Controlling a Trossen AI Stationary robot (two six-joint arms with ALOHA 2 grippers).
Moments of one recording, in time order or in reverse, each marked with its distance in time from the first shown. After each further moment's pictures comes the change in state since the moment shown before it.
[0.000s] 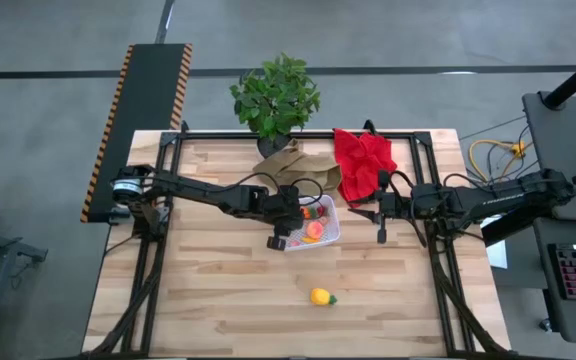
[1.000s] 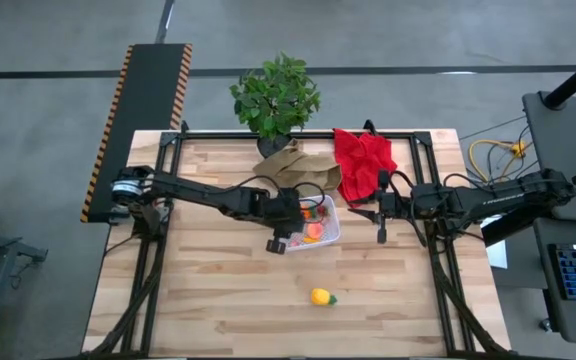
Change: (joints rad) left arm -0.025 0.000 0.043 -0.062 0.000 -0.022; right arm 0.000 0.000 0.000 0.000 0.000 0.000
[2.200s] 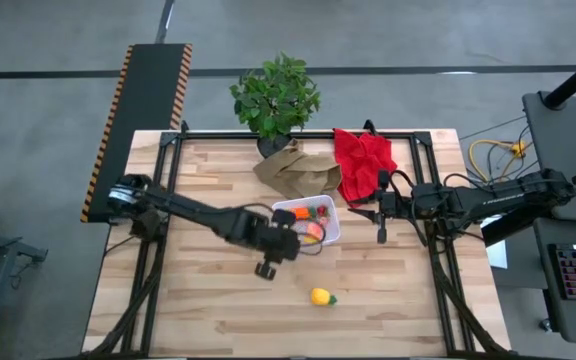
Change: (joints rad) left arm -0.200 -0.002 0.130 -0.253 -0.080 -0.087; right arm 0.000 0.000 0.000 0.008 0.000 0.014
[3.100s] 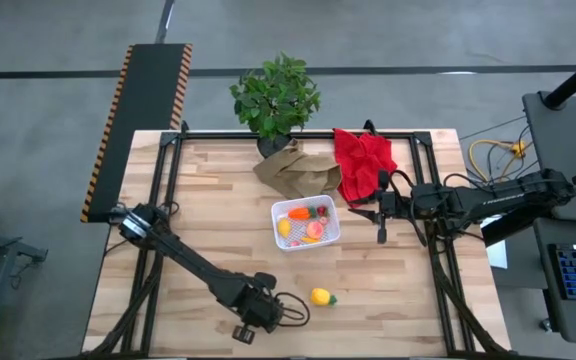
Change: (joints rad) left arm -0.341 0.215 0.000 0.015 0.186 -0.458; right arm 0.000 0.000 0.000 -0.010 0.000 0.019
